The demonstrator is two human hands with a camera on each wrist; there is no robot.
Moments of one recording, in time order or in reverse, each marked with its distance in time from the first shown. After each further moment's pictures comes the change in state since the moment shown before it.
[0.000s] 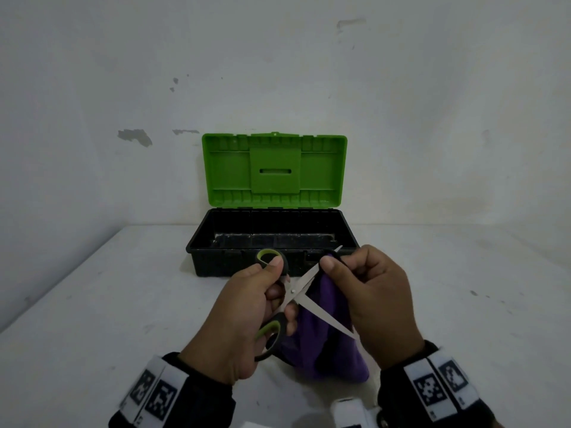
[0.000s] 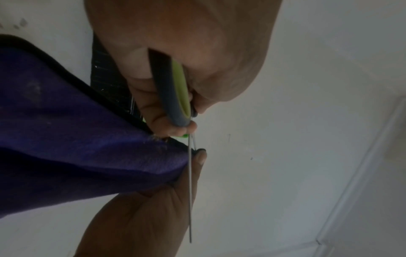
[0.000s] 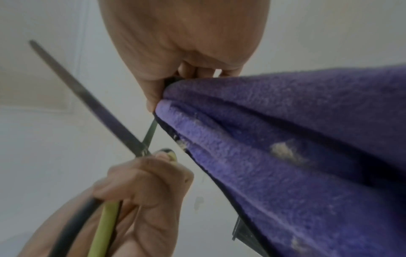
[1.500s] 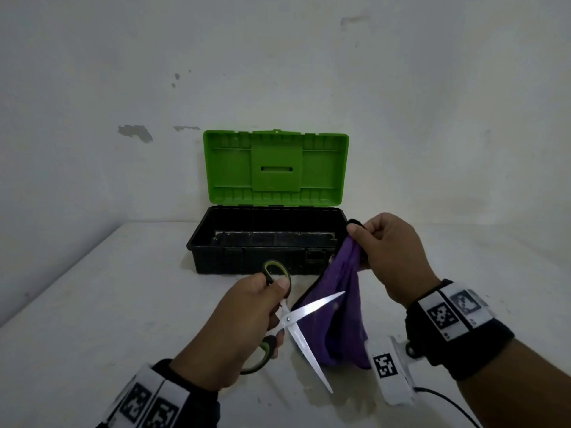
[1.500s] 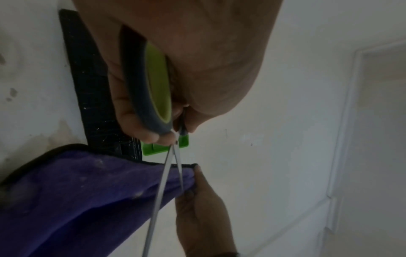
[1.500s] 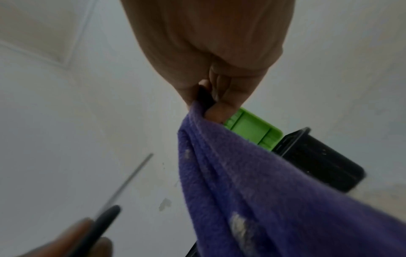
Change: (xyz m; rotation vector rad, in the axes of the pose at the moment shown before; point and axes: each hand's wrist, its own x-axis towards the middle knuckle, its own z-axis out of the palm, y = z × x) left_hand 0.000 -0.011 -0.022 0.507 0.004 0.057; right_hand 0.074 0.013 -0.026 -0.294 -0.016 0.119
